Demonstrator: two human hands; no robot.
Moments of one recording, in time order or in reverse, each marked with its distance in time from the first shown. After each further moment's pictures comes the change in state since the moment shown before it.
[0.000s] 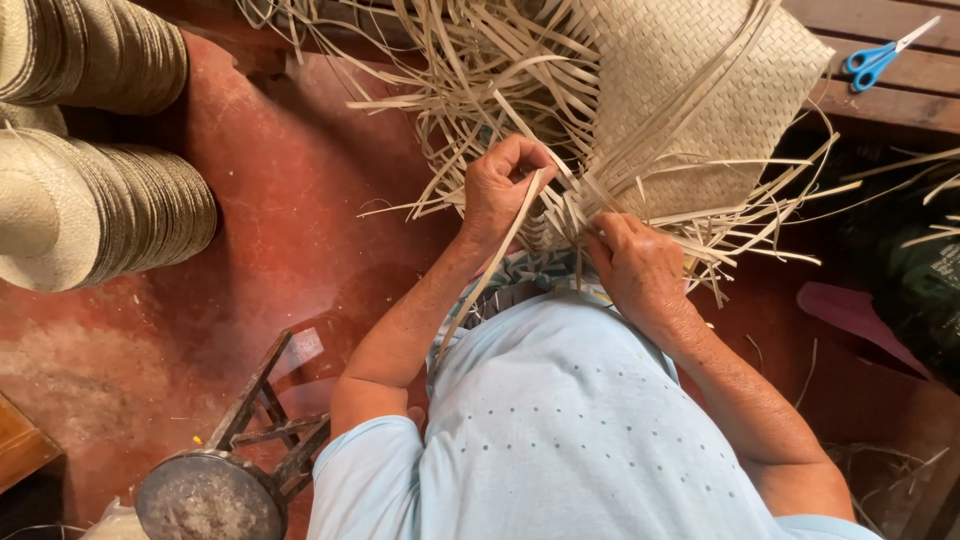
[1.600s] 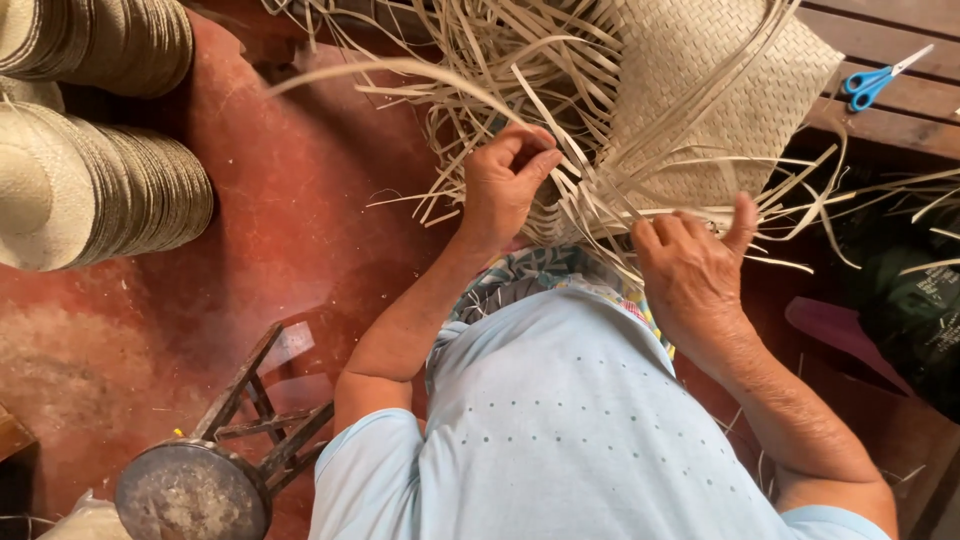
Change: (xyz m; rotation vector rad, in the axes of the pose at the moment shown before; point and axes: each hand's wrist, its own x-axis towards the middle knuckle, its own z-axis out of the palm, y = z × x) left_hand -0.001 0.027 -0.004 -0.163 0.122 0.100; right_hand -0.010 0.014 -0.055 -0.285 0.121 -0.278
